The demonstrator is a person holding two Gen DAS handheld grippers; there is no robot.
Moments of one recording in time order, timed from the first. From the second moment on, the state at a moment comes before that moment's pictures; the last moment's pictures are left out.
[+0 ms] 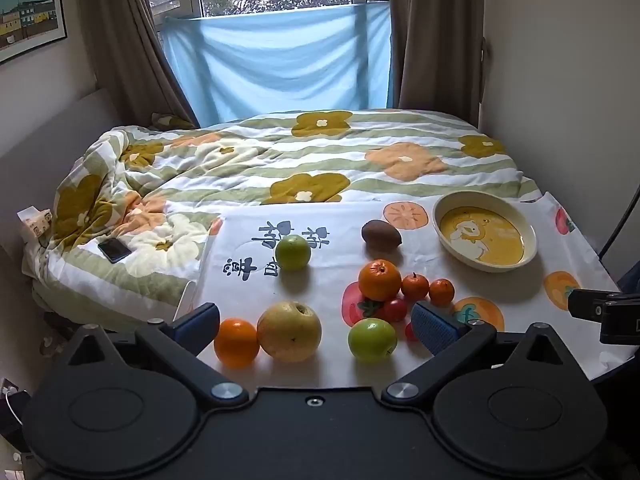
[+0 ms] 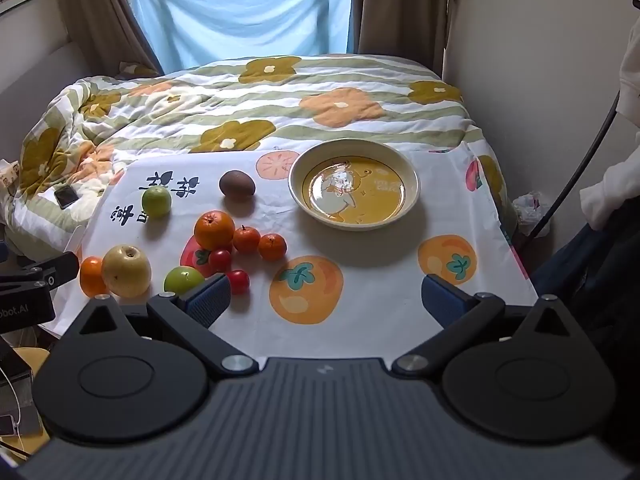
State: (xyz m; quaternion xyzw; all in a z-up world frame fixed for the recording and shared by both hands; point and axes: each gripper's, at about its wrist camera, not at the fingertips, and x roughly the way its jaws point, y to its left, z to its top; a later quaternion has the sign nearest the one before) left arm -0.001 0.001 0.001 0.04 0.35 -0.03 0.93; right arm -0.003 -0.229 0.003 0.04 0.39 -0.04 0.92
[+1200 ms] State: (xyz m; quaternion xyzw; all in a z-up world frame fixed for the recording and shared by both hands) left arm 0.005 0.007 0.004 0.05 0.35 -0.02 0.93; right arm 0.005 -0.226 -0.001 0.04 0.40 -0.04 0.91
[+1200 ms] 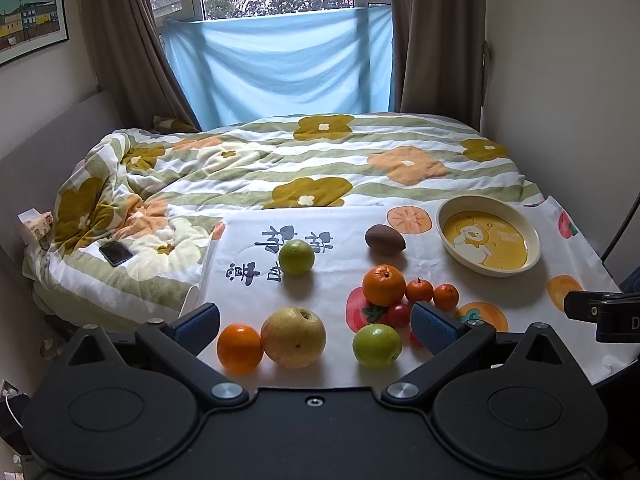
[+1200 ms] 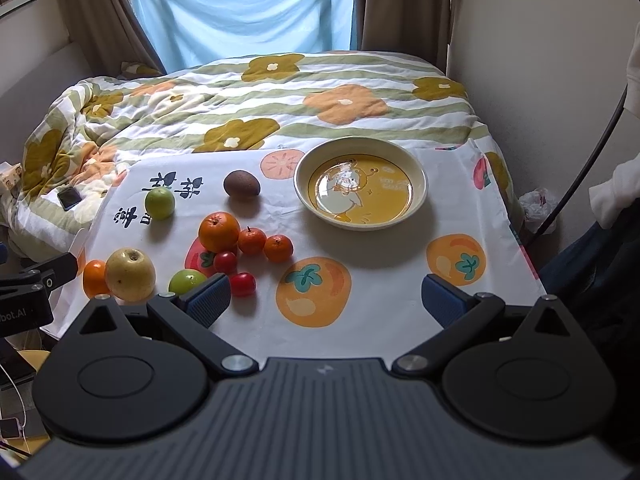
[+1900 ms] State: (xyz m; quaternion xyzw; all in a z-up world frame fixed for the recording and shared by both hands) left arm 0.004 0.004 0.003 0.06 0.35 -0.02 0.93; right arm 0.008 -0.221 -0.004 0.04 0.40 -0.03 0.91
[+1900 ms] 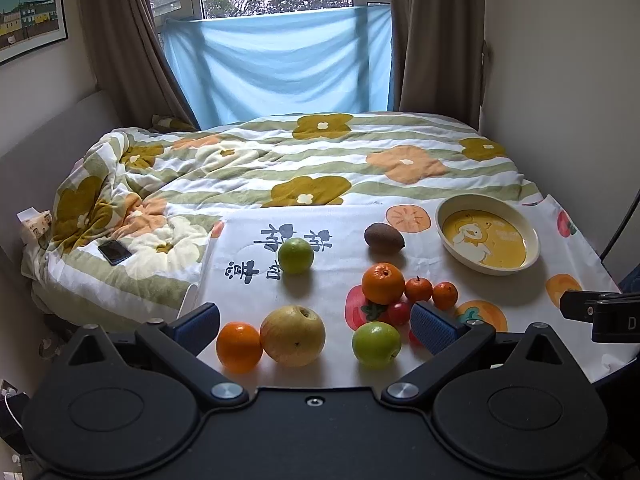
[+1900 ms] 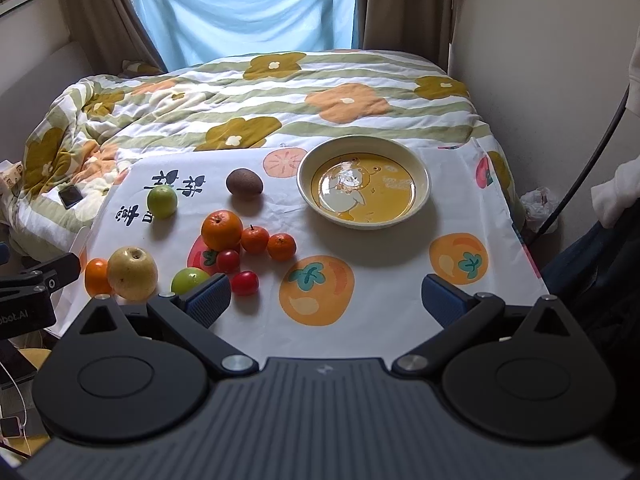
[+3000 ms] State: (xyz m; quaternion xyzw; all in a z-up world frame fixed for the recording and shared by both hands) left arm 0.003 0.004 0.005 0.05 0.35 -0.02 0.93; right arm 0.007 -0.222 -0.002 0.04 0.40 -0.03 0.91
